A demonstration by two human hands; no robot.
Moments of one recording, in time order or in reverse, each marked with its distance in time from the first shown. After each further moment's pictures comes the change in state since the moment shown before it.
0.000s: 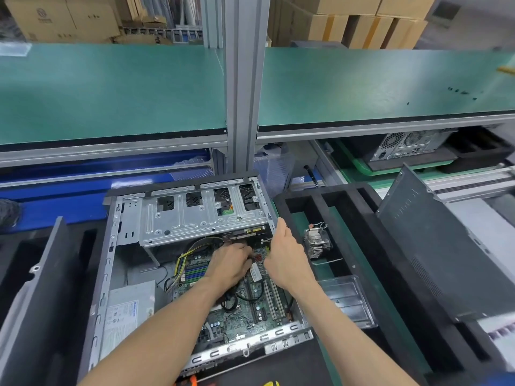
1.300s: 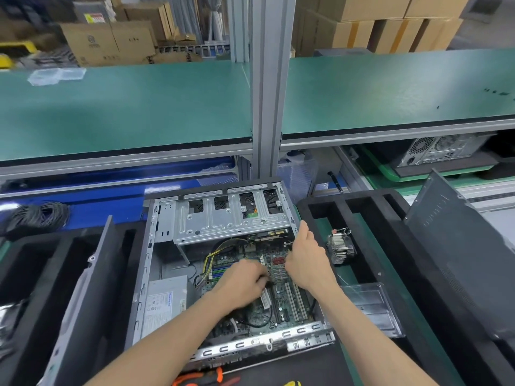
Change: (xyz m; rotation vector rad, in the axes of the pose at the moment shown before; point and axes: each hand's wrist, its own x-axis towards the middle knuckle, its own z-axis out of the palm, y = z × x) left_hand -0.048 0.011 -0.047 -0.088 -0.209 -0.035; right_hand -0.004 -0.006 -0.005 0.009 -0.008 0.001
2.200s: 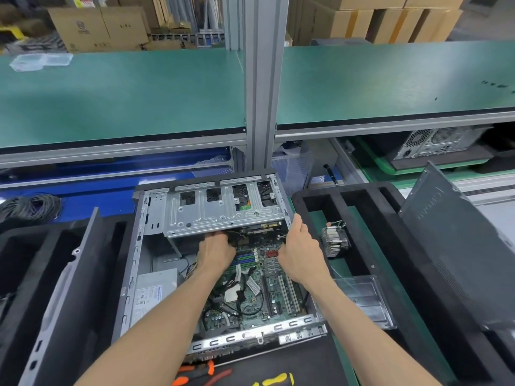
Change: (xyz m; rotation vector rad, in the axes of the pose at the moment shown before) left_hand 0.037 -0.038 -0.006 -0.053 0.119 -0.654; right_hand 0.001 0.001 -0.001 -0.002 -0.012 -0.003
